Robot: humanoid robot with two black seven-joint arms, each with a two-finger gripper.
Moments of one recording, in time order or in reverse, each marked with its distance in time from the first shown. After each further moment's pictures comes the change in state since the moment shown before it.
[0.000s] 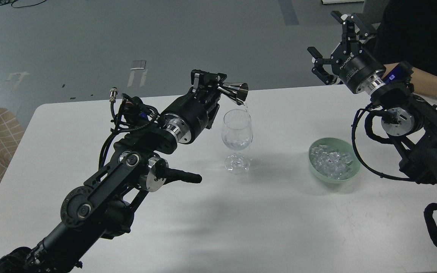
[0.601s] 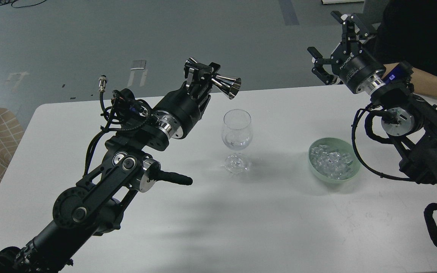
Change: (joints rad) left arm -0.003 0.057 0.001 0.001 0.103 -0.064 -0.082; right arm 0.000 0.000 0.000 0.000 0.000 0.000 0.000
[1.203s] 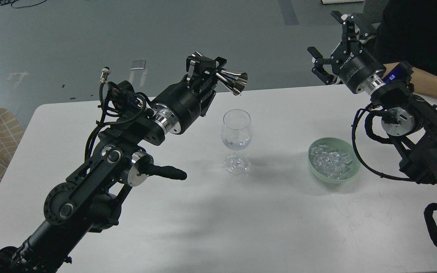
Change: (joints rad) left arm 0.012 -0.017 -0.169 -0.045 -0.303 -0.051 0.118; right arm -0.001 0.000 0.000 0.000 0.000 -0.001 0.000
